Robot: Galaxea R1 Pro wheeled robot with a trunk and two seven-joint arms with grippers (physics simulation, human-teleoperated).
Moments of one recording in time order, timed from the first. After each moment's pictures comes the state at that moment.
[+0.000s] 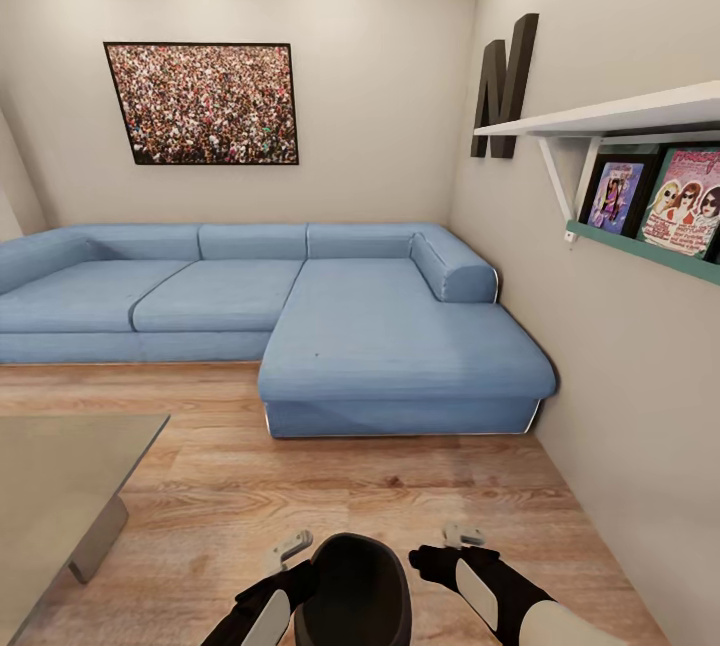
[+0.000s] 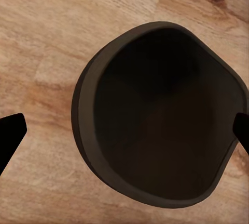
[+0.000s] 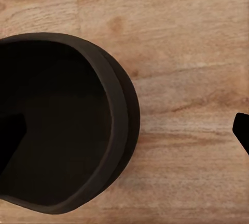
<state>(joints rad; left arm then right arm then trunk) -0.35 -0.13 -0.26 -0.67 0.66 0.25 0.37 -0.60 0.06 0.36 -0.25 -0.55 0.24 -0.03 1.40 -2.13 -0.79</state>
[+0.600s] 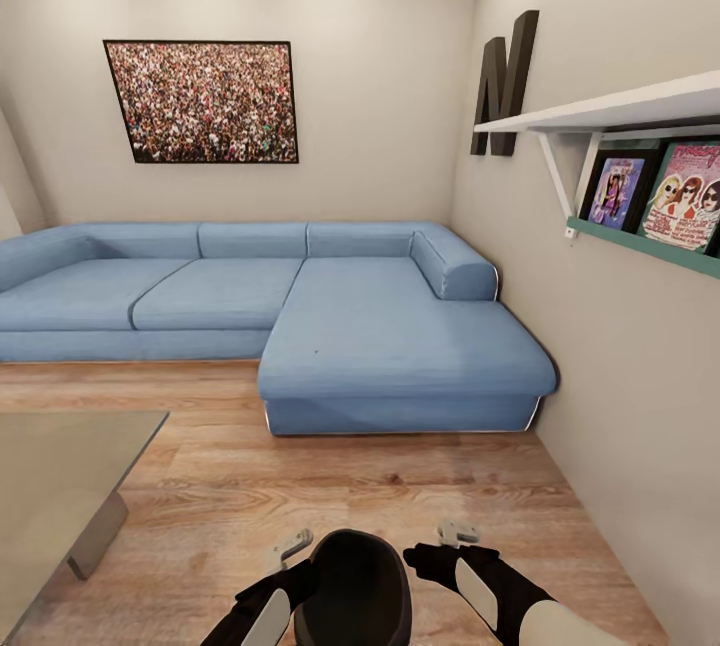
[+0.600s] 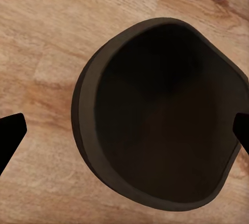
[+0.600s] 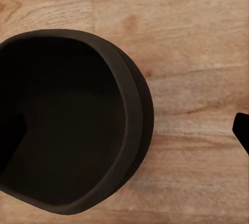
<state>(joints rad) -0.35 -0.13 -0.26 -0.68 0.66 0.25 0.37 -0.60 0.06 0.37 -0.26 -0.55 0.24 0.02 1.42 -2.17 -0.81</state>
